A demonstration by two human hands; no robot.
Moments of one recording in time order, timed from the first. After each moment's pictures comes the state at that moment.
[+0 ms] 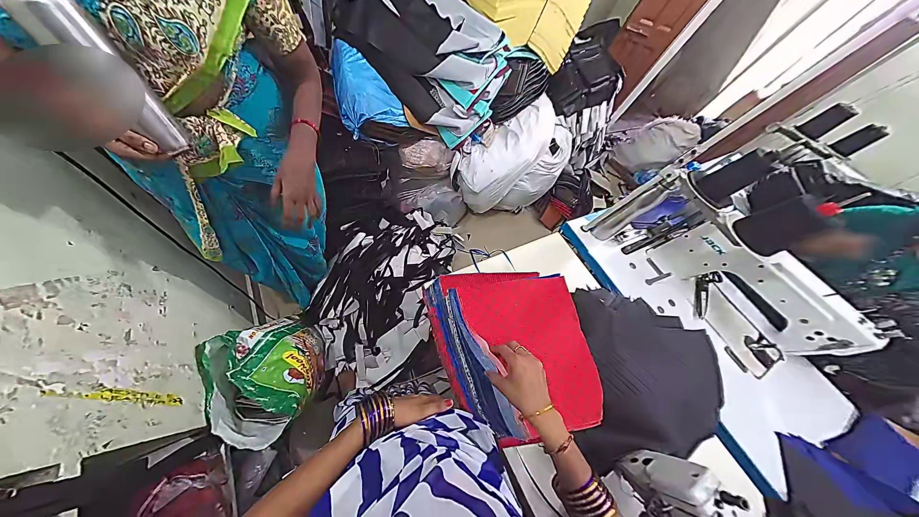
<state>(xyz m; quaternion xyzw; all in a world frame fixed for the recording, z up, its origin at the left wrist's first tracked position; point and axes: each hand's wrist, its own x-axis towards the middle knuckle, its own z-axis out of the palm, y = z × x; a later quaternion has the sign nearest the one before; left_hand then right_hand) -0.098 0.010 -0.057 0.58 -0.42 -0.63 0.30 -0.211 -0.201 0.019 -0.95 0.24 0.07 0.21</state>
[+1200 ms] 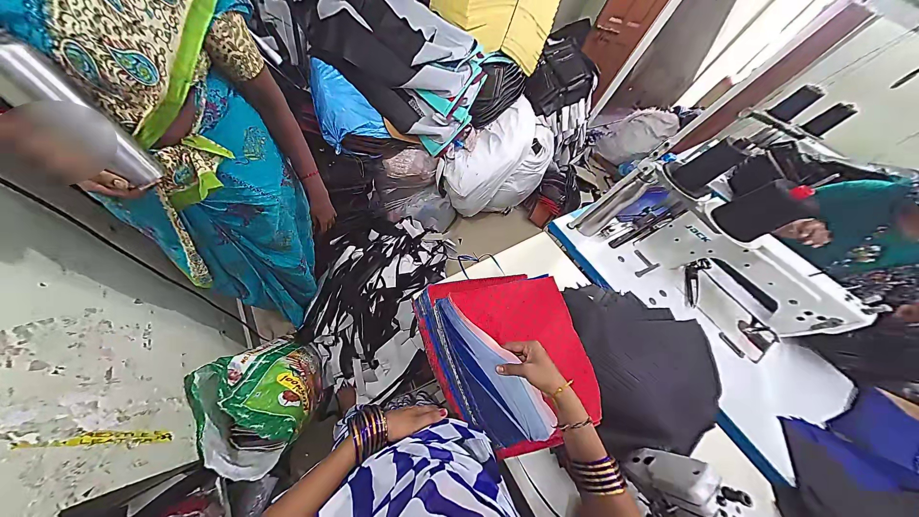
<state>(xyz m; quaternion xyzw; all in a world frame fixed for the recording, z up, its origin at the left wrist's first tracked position) -0.093 0.002 -0.048 0.58 -0.41 -0.64 0.30 -0.214 -0.270 0.008 -0.78 0.26 0.04 0.57</state>
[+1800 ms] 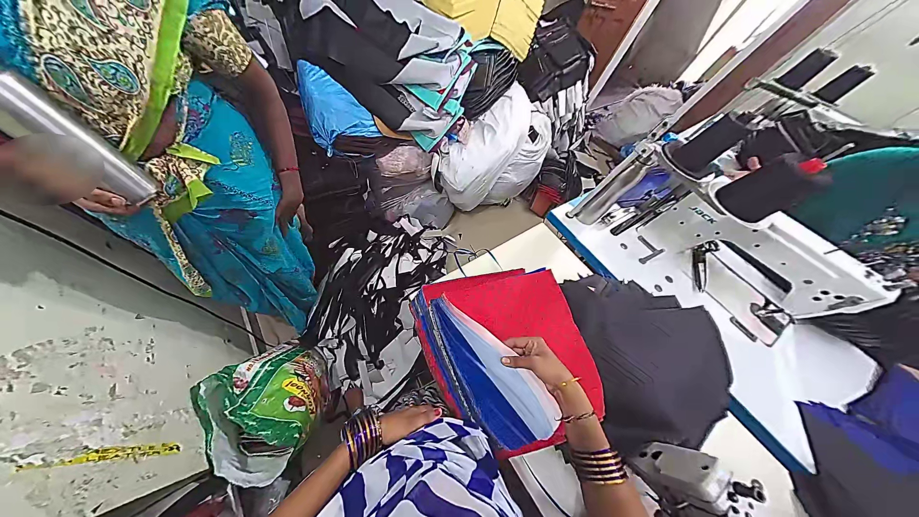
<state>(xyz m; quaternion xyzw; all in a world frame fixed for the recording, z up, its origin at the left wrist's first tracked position) -0.090 0.001 -0.051 0.59 -0.38 -0.65 0.30 -0.221 -0.287 -0.003 -0.68 0.24 0.03 0.69</state>
